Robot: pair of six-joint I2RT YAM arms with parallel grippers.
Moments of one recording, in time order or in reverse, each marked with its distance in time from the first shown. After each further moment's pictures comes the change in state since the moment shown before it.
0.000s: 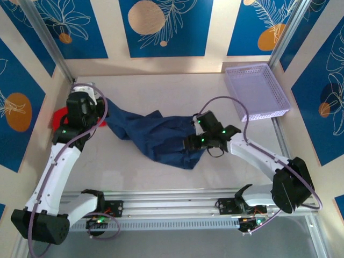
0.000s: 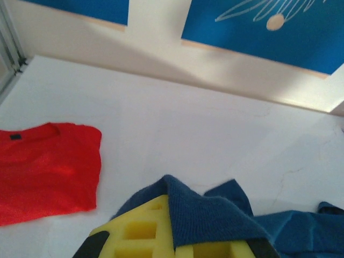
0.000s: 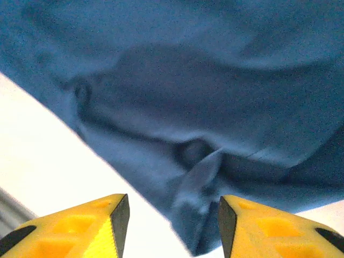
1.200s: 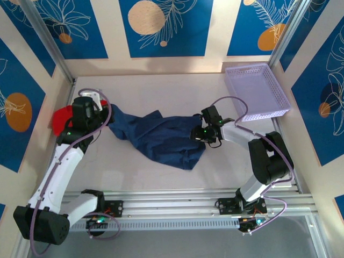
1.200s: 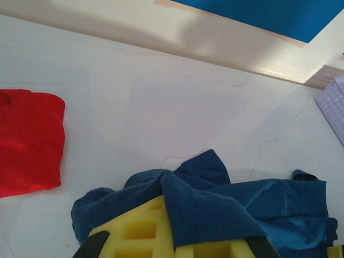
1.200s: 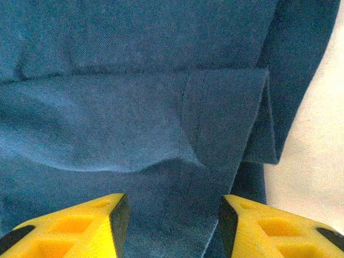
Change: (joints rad) left arm 0.002 -0.003 -0.091 0.044 0.128 -0.028; right arm -0.162 0.315 0.015 0.168 0.013 0.092
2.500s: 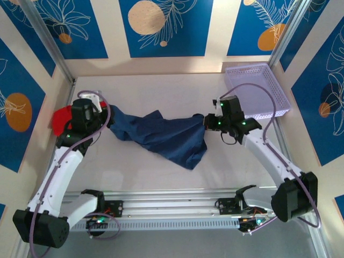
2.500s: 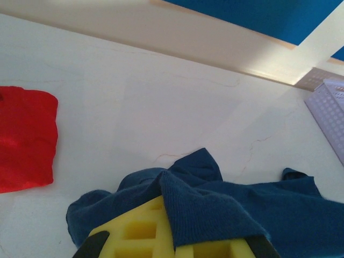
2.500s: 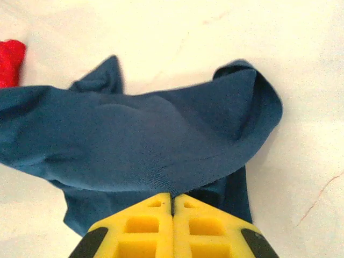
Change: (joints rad) left arm 0.000 -0.040 -0.022 0.005 0.024 -0.019; right arm -0.071 -0.425 0.109 -0.182 0.017 -0.106
